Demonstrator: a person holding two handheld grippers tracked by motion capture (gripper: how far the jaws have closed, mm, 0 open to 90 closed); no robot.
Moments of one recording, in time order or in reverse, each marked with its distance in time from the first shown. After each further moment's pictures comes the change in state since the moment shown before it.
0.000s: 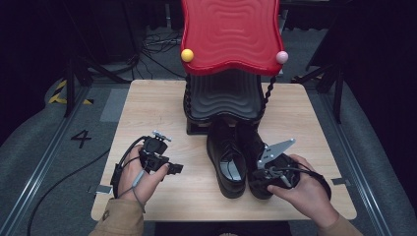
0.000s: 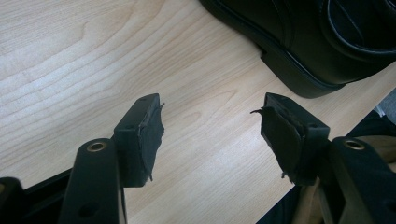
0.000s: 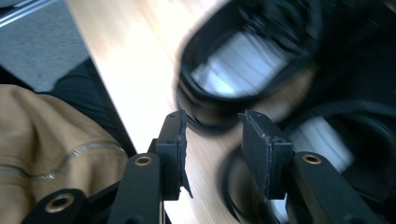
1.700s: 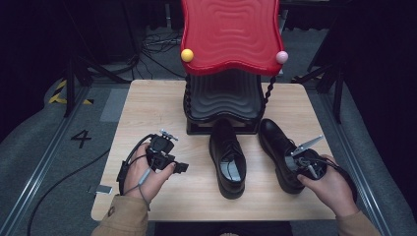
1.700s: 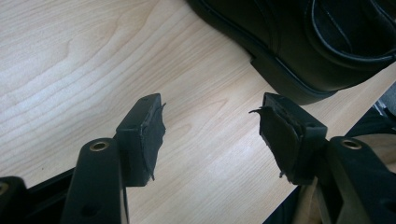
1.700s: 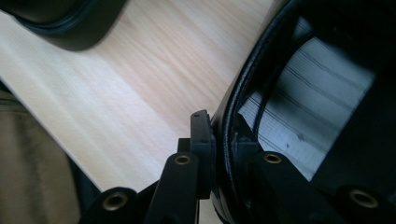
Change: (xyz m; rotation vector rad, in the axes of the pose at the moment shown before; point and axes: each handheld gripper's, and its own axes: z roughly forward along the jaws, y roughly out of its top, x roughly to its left) left arm -0.010 0.012 0.007 0.002 -0.011 0.051; right arm -0.081 -0.088 -0.005 0.161 -0.100 0.295
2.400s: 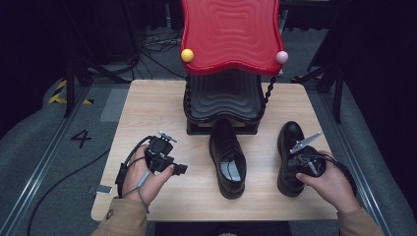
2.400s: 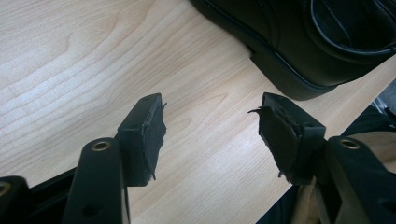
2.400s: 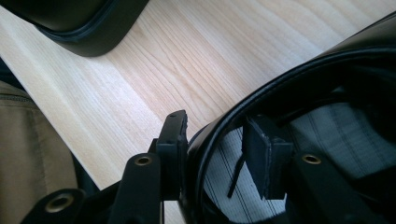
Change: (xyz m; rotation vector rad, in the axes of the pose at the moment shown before) left arm 0.000 -0.007 -0.002 0.007 0.008 -0.009; right arm -0.011 0.006 0.004 -0.021 0.062 -0.037
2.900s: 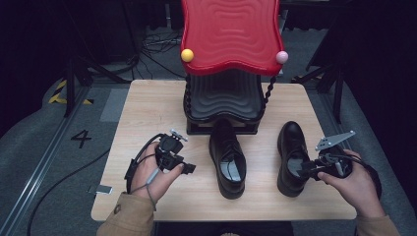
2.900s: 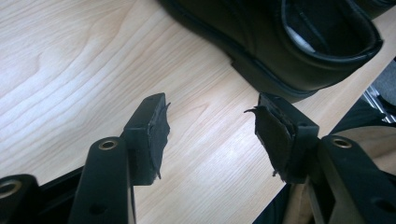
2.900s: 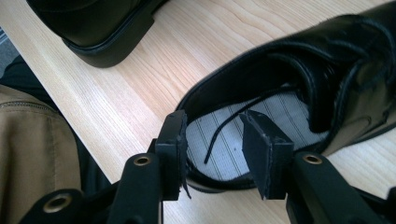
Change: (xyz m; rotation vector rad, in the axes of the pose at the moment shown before) left arm -0.011 0.012 0.005 0.015 -0.025 0.041; right arm -0.009 -0.025 -0.049 -0.153 -0.012 -0.020
